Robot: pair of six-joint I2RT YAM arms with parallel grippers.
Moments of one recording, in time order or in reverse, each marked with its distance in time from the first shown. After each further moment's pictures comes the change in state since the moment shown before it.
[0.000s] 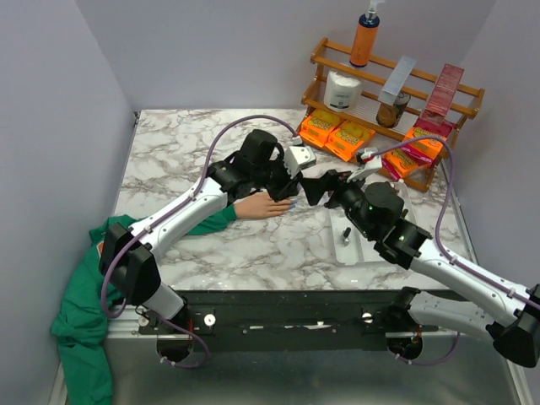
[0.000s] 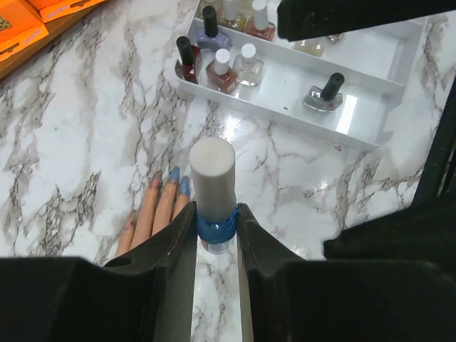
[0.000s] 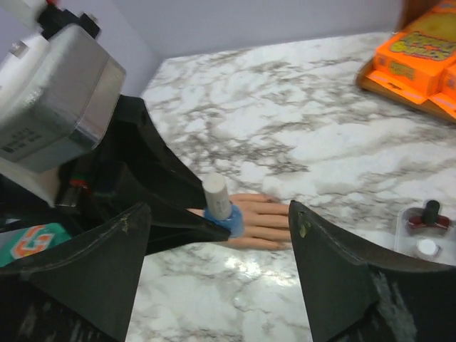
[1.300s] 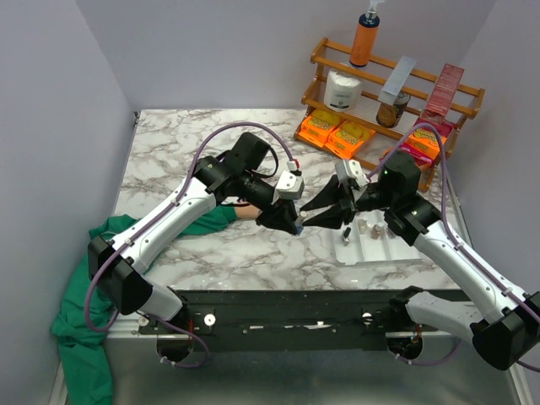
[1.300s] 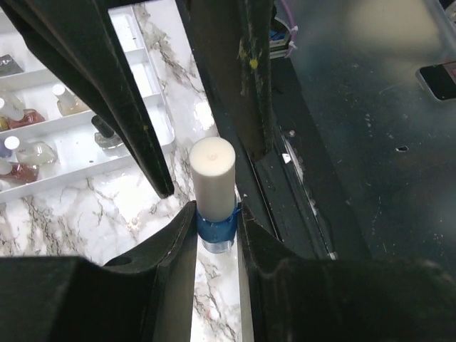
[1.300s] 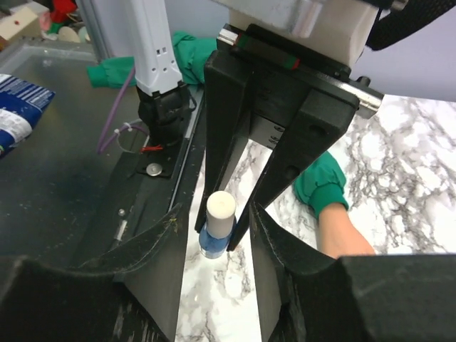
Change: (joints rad) left arm -0.002 -0.078 0.089 -0.452 0.668 0.421; right arm -0.335 0.048 0.158 -0.157 -1.561 -0.665
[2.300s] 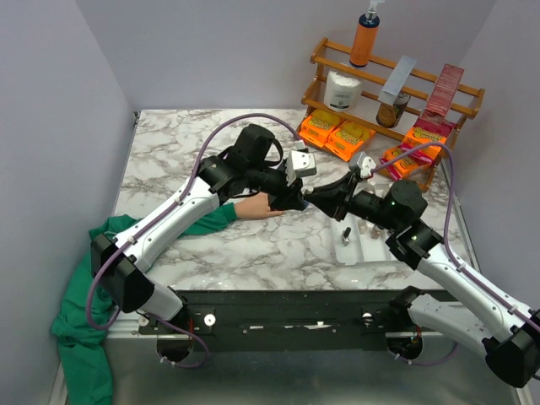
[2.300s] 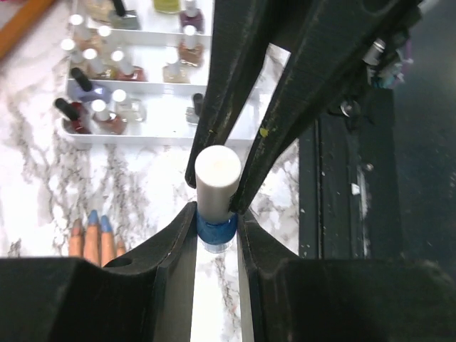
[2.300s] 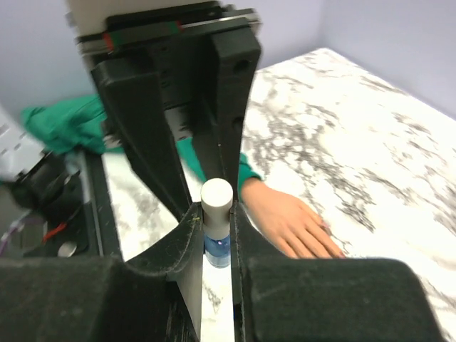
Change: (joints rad) left arm -0.014 0.015 0.019 0.234 -0.319 -0.333; right arm 0.073 -0.149 -0.227 0.258 0.634 0.302
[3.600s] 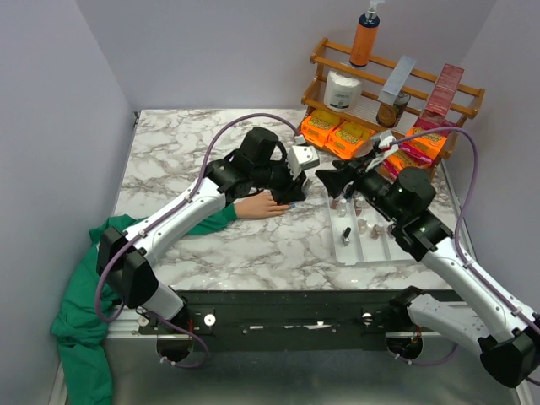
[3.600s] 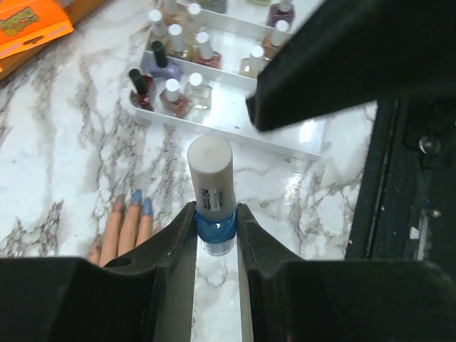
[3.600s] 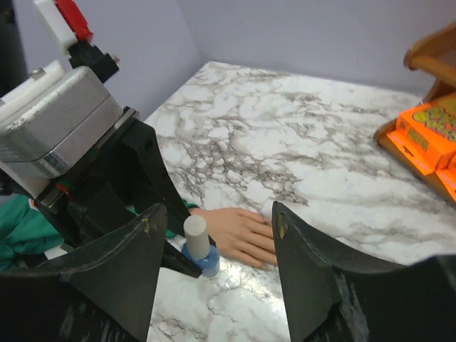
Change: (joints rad) left arm -0.005 0.045 -0.064 0.186 -0.237 -0.128; right arm -0.024 0.039 0.124 -0.125 0.423 0.181
